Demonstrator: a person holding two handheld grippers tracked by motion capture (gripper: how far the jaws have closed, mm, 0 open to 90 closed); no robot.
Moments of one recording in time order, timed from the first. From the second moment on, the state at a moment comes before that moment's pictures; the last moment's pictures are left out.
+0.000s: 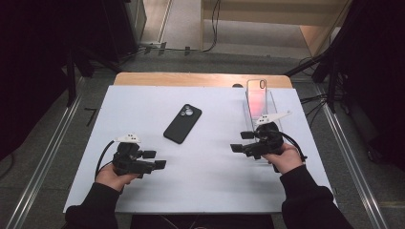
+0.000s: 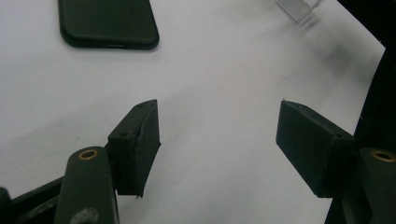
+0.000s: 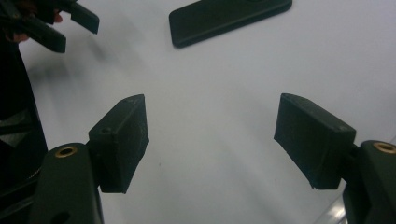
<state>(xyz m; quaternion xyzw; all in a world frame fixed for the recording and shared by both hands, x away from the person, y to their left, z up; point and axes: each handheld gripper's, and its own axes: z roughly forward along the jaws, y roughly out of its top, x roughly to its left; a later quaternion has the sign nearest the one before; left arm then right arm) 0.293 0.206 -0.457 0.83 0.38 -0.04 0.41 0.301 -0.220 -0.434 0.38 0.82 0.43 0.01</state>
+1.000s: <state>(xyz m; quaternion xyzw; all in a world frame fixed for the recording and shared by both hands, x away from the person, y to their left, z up) 0.290 0.201 -0.454 0.83 0.37 -0.03 0.42 0.256 -0.244 -0.469 0.37 0.83 0.41 0.00</state>
